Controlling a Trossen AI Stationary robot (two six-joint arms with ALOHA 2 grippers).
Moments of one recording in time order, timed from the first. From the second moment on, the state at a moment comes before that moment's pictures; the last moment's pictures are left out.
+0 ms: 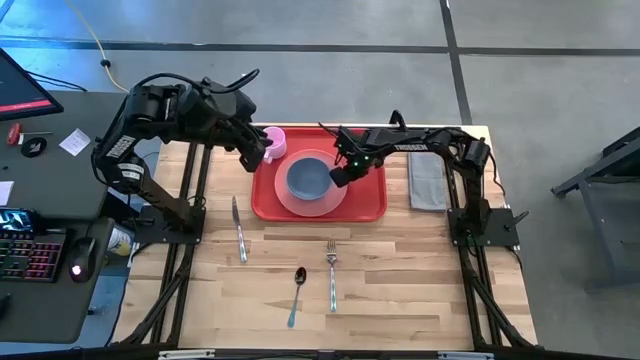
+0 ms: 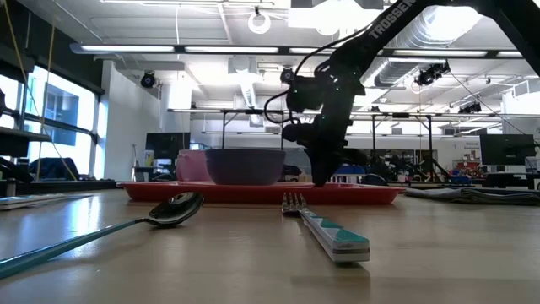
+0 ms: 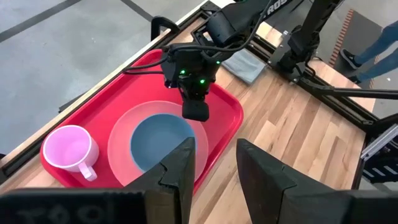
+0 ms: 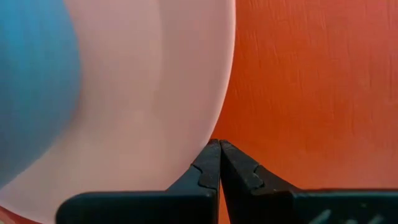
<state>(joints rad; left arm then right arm) 0.11 1.53 2.33 -1.52 -0.24 -0.51 -0.49 1.98 1.34 -0.63 -0.15 0.56</state>
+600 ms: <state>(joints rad) 0.11 1.53 2.33 -1.52 -0.22 -0.51 -0.50 1.97 1.34 -0.61 -0.13 0.59</state>
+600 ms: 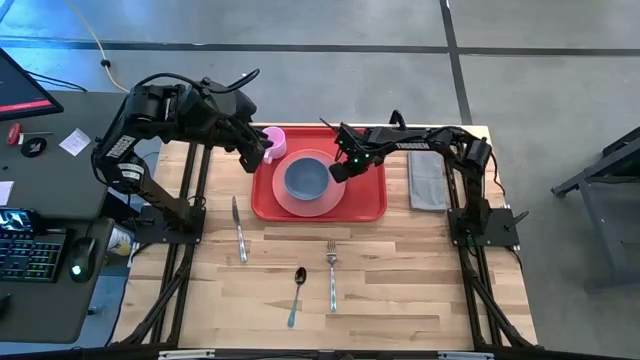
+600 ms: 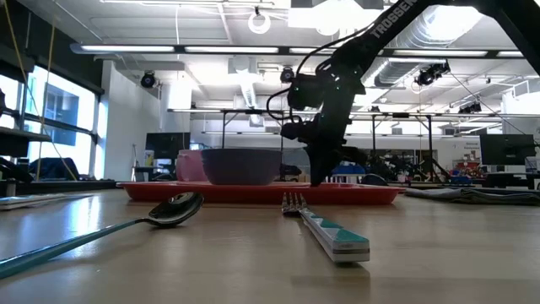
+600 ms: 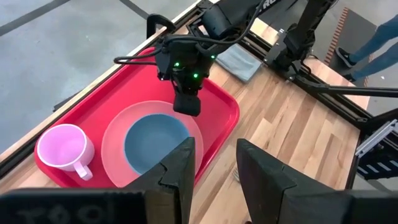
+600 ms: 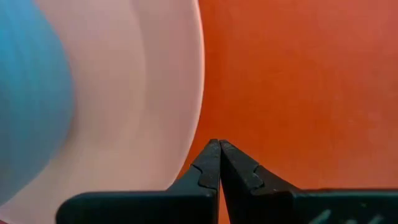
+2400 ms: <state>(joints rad) 0.11 1.53 2.33 -1.51 -0.25 -0.50 -0.81 1.79 1.34 -1.14 0.12 0.39</state>
